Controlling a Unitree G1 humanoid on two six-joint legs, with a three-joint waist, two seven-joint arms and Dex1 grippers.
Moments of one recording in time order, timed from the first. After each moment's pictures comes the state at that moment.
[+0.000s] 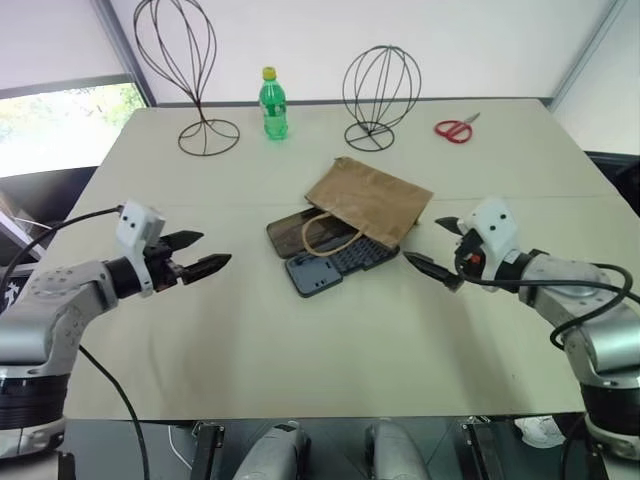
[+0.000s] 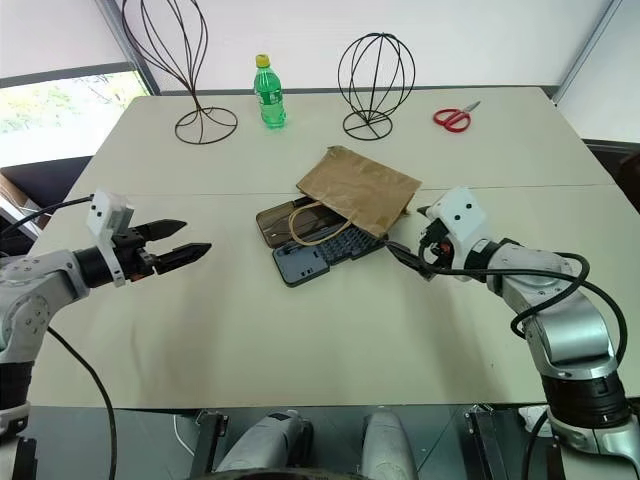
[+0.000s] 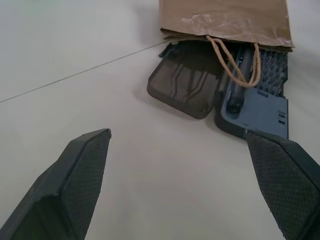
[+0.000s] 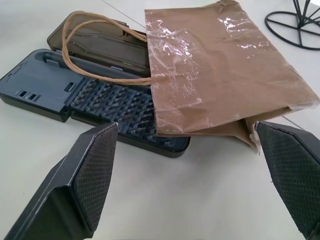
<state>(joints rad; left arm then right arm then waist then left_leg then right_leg) -0.27 0.77 0.25 -0.13 -0.60 0.69 -0.85 -0.28 -0.73 -0.12 -0.39 0.35 0.70 0.66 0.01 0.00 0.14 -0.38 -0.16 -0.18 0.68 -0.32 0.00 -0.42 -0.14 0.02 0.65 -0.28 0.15</state>
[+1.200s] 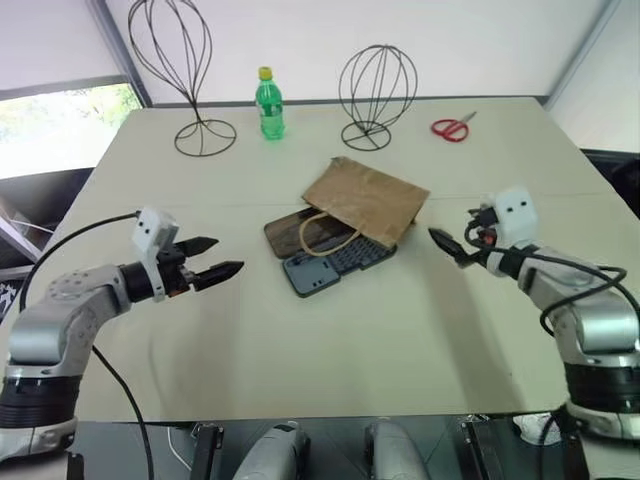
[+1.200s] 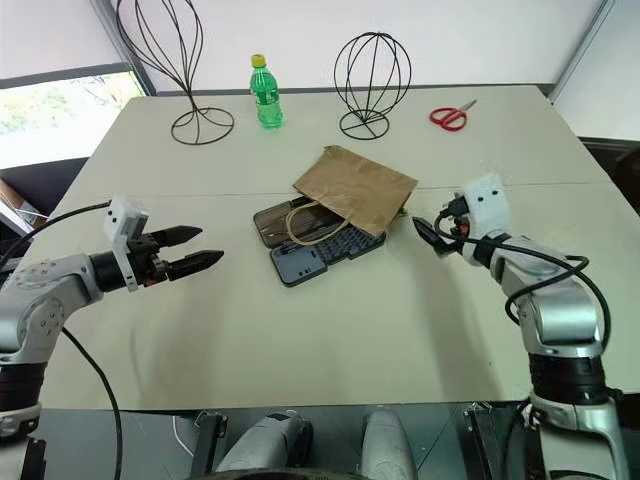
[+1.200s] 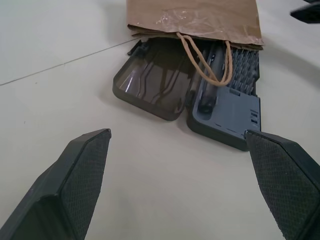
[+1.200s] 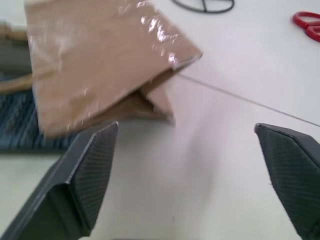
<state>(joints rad) -0.27 0.74 0.21 -0.13 -0.60 0.68 -0.89 -0.41 -0.57 -0.20 -0.13 0.32 0.71 0.41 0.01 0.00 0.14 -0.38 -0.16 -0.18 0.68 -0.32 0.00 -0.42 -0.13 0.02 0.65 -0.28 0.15</state>
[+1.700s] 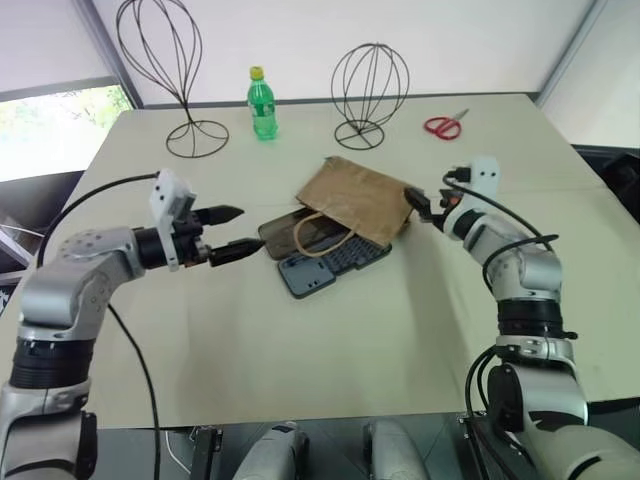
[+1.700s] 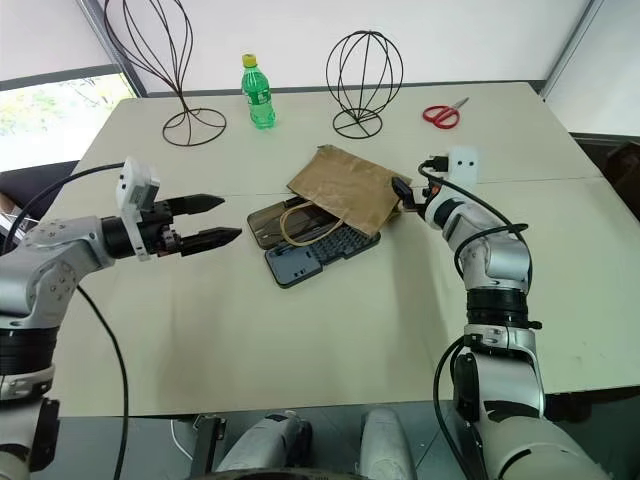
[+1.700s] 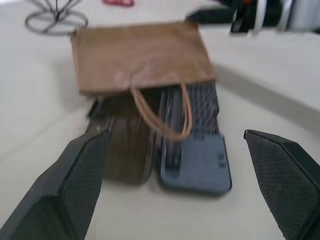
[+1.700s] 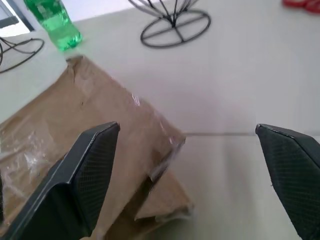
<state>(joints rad) -0.48 0.73 0.13 -0.11 -0.60 0.67 -0.98 -0.72 -0.35 -0.25 0.35 0.36 0.63 0.31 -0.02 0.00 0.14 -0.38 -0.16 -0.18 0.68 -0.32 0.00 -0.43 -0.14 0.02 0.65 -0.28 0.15</state>
